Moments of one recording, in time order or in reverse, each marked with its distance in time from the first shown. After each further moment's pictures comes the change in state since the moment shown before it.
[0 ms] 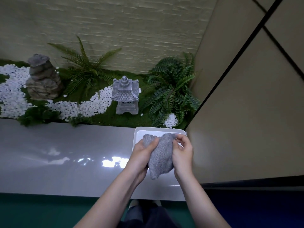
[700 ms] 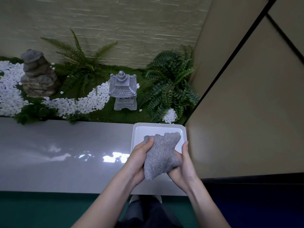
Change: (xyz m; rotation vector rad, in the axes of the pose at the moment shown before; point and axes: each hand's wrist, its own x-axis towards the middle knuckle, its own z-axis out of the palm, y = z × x) left_hand 0.002 -0.010 -0.004 -0.155 -0.084 -0.166; right_hand -0.013 0.012 -0.034 0.566 -0.591 0.592
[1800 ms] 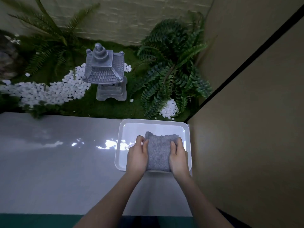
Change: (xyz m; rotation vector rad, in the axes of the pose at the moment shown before) left_hand 0.227 -0.076 -0.057 1.064 0.456 0.371; right_hand 0.178 0.016 -0.117 -1.120 0.600 -0.286
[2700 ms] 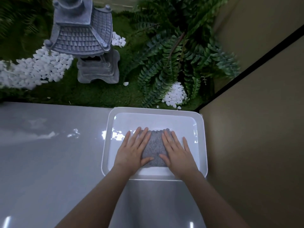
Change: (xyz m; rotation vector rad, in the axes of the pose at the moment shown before) left_hand 0.097 -0.133 0.066 1.063 -0.298 0.614; right_hand 0.092 0.137 0.069 -1.016 -0.274 -0.555
